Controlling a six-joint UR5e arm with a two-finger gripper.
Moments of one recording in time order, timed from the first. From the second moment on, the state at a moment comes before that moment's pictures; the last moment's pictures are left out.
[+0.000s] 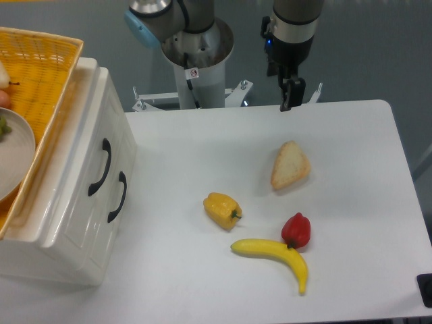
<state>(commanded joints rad) 2.69 -1.55 -1.60 -1.57 1.54 1.97</state>
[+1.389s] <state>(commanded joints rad) 2.49 -1.58 -1.63 -1.57 1.51 1.25</state>
